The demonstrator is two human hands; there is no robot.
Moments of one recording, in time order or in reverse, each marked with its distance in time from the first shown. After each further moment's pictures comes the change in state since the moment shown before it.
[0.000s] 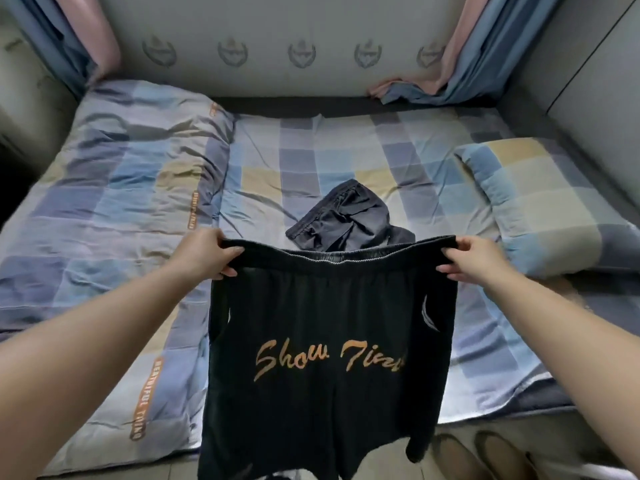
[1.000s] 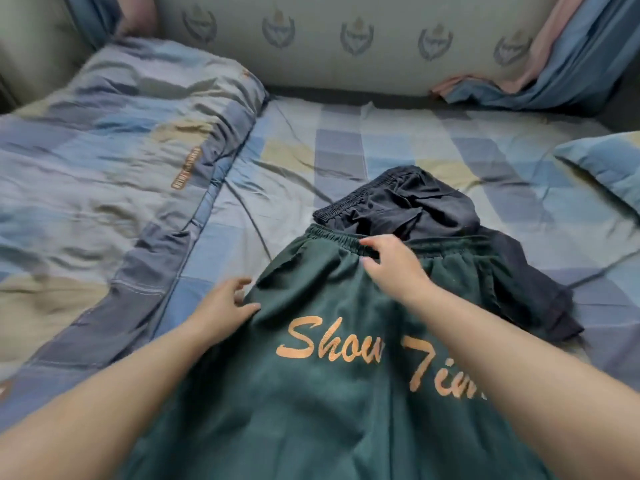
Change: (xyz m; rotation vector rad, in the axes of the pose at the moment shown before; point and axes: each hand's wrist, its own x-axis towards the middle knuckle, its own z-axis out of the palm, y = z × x) left_hand 0.178 -0.232 0.288 -0.139 0.072 0.018; right_hand 0.197 0.127 0.324 -0.547 -0.125 -0.817
